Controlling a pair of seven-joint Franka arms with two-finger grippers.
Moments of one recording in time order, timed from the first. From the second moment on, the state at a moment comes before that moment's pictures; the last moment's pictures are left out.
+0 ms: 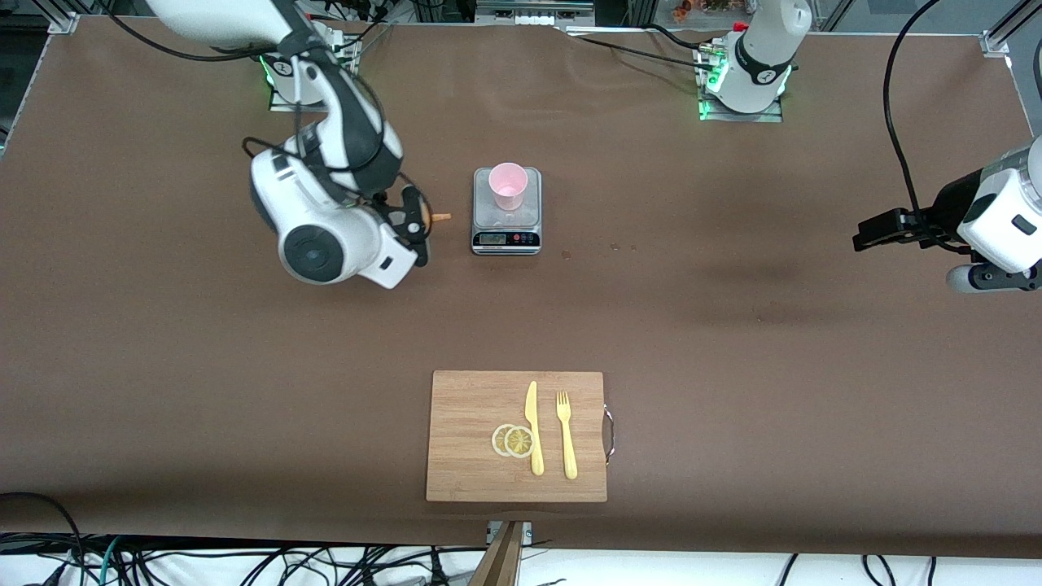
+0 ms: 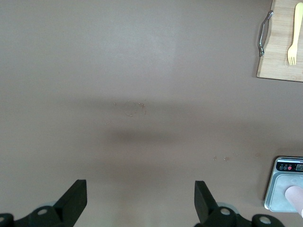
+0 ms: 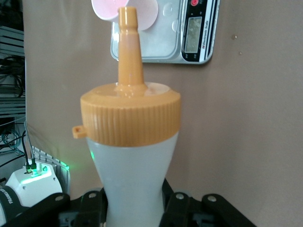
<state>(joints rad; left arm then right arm) -0.05 0.21 0.04 -1.40 -0.08 1.47 -0.11 0.36 0.48 0.16 -1.56 0.11 1.55 -1.18</state>
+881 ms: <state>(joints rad) -0.05 0.21 0.04 -1.40 -0.08 1.47 -0.11 0.49 0.50 0.30 -1.58 -0.16 1.51 -0.80</state>
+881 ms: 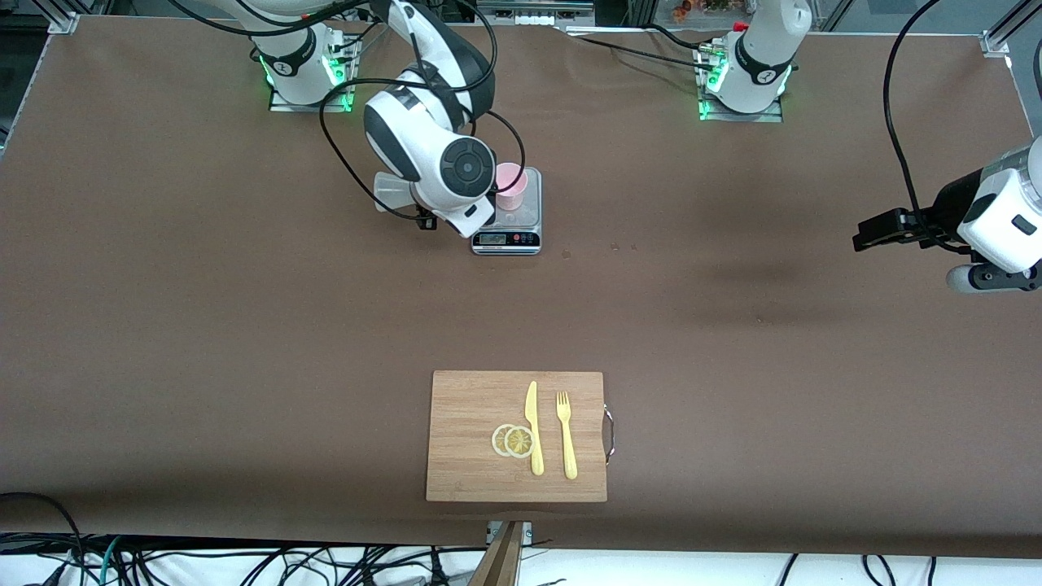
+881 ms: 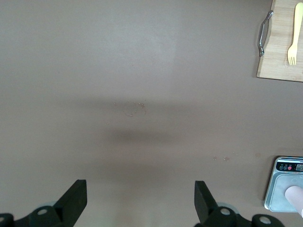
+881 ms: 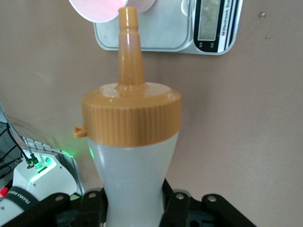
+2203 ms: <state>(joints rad) -0.05 0.21 0.04 -1.40 -0.08 1.47 -0.11 0.53 0.51 0.31 -1.61 -0.20 1.52 -0.69</state>
